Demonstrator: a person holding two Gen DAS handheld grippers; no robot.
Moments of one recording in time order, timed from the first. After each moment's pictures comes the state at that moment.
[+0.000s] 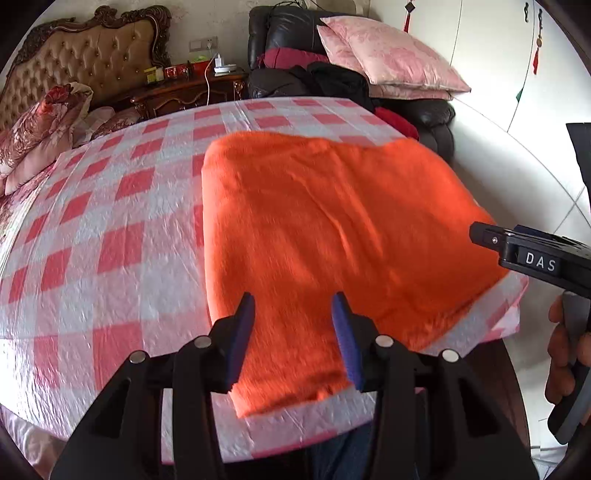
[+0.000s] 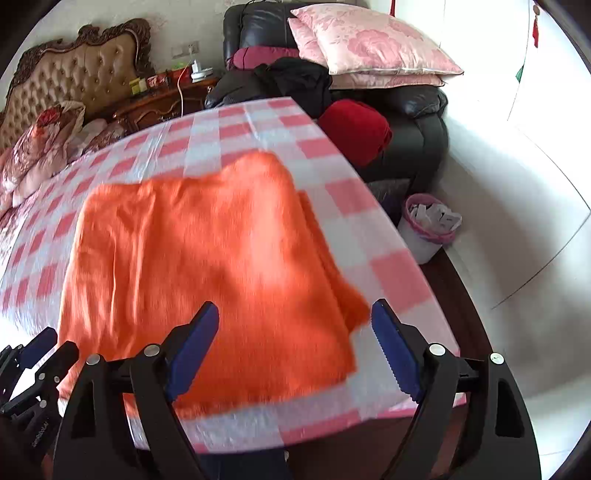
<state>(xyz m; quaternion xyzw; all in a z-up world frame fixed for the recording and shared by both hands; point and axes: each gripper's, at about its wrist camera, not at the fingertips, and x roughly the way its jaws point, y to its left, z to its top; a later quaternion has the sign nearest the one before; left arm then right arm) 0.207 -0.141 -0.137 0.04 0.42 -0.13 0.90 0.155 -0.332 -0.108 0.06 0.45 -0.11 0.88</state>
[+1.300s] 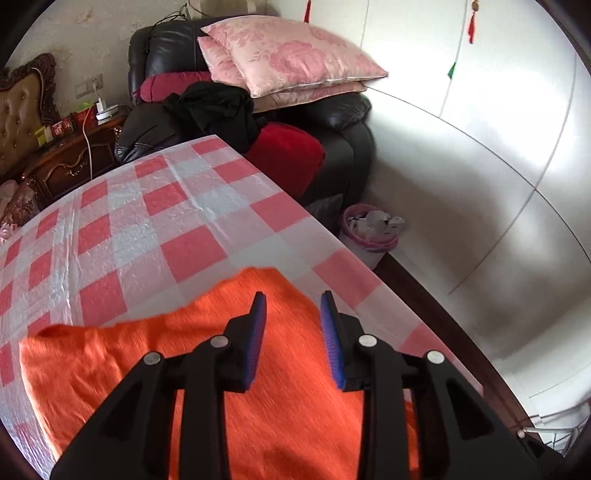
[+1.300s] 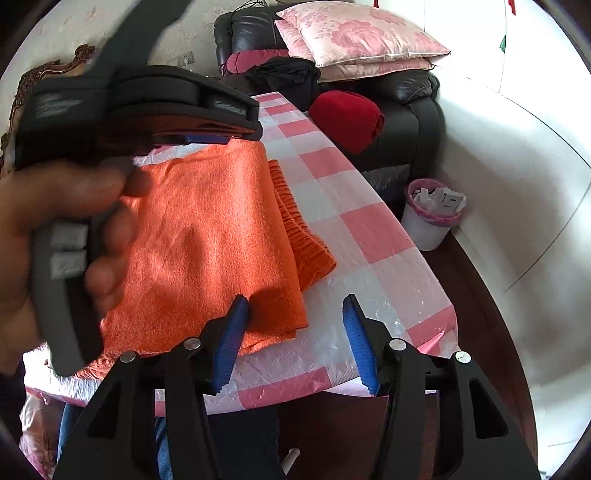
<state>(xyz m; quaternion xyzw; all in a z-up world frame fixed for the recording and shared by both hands) 0.336 -0.328 -0.107 0.09 0.38 -0.30 0.87 0.118 -0.362 -0.130 0.11 0.43 -0.10 0.89</state>
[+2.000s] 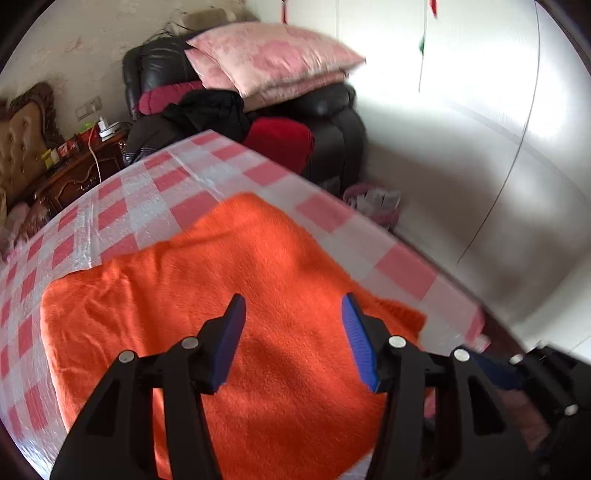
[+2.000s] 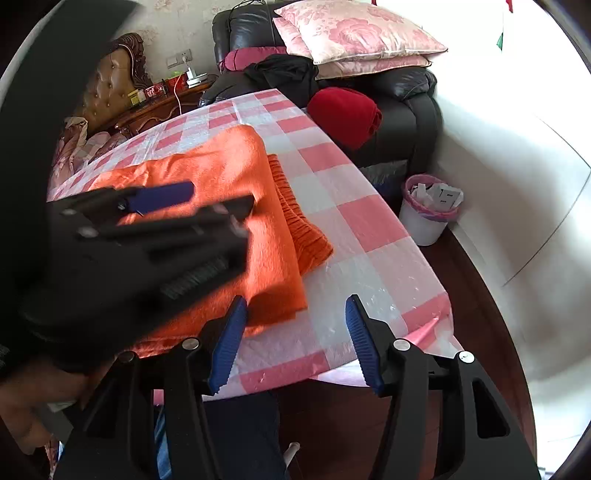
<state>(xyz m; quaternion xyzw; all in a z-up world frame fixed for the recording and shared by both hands) 0.258 -0.302 -0.111 0.12 0.35 -0.29 0.88 0.107 -0.361 -0.122 0.11 0.44 -0.10 0.89</state>
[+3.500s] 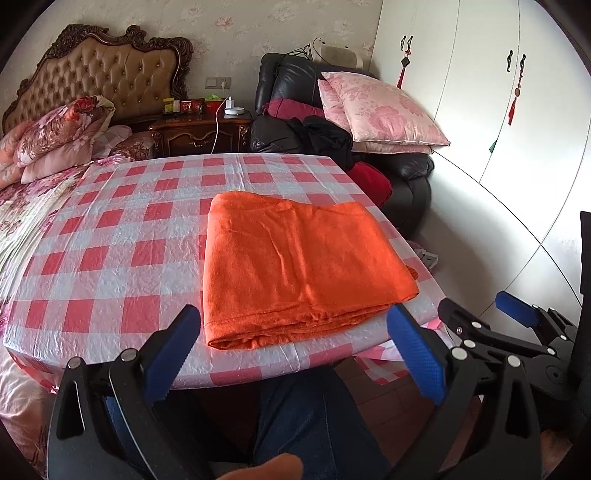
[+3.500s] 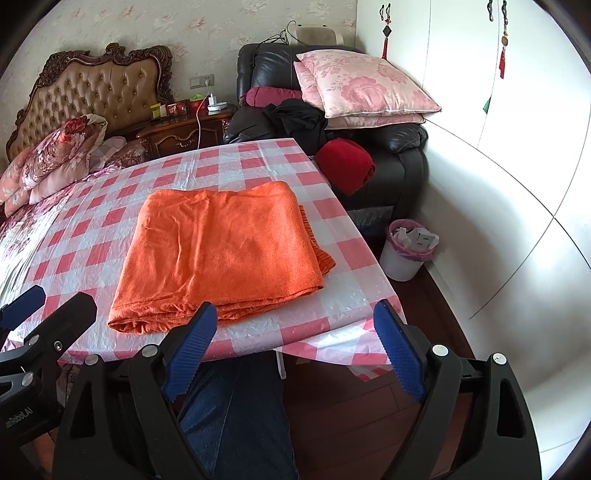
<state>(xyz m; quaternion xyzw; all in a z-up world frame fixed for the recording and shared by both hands) 0.094 -0.148 -0.042 -0.02 0.34 -0.13 0.93 0.025 -0.306 -0.028 0.04 0.39 -0.11 0.91</state>
